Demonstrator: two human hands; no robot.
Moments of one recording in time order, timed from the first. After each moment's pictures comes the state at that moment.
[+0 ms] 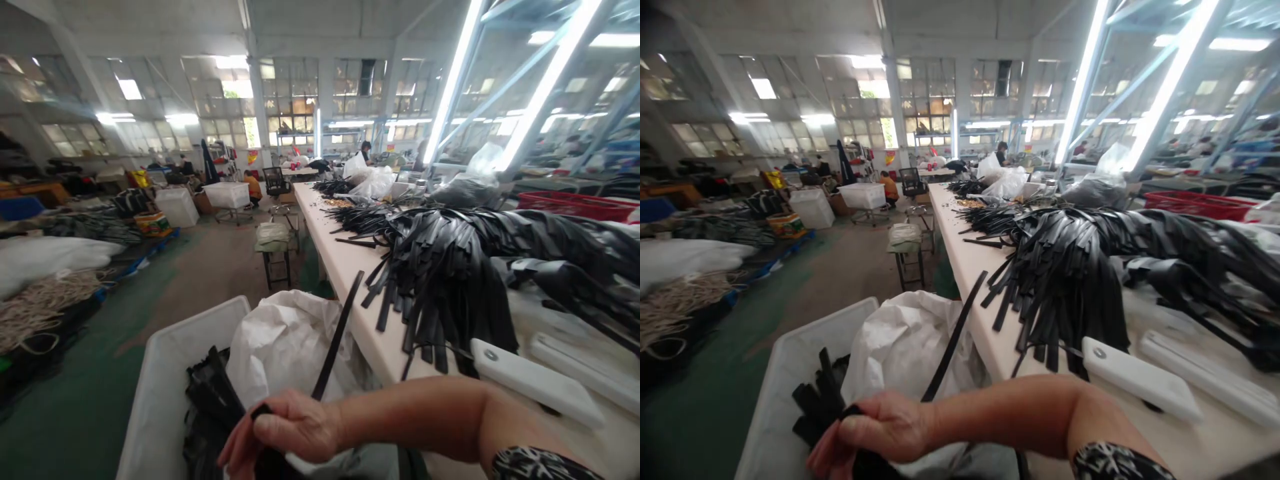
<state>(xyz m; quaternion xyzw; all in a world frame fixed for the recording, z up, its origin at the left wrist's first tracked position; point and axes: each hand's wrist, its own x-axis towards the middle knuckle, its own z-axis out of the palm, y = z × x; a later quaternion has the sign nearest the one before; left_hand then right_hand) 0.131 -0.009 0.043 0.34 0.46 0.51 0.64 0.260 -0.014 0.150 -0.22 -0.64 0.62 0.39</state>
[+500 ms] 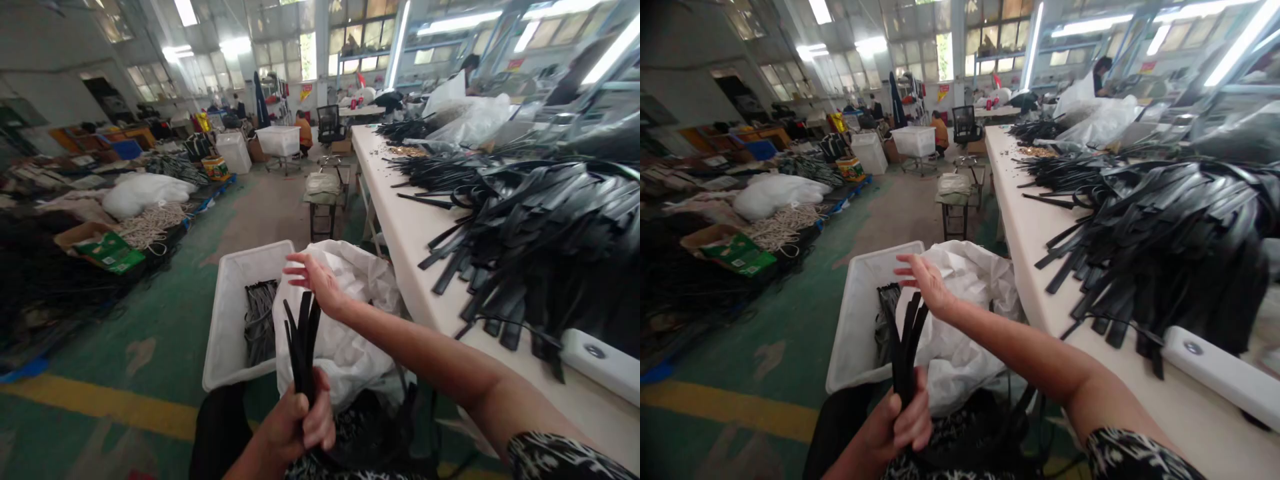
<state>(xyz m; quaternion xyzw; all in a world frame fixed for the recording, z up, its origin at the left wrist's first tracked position) 0.091 -0.062 0.076 0.22 0.04 0.30 0.93 0.234 0.071 0.144 -0.36 -0.43 0.56 0.61</state>
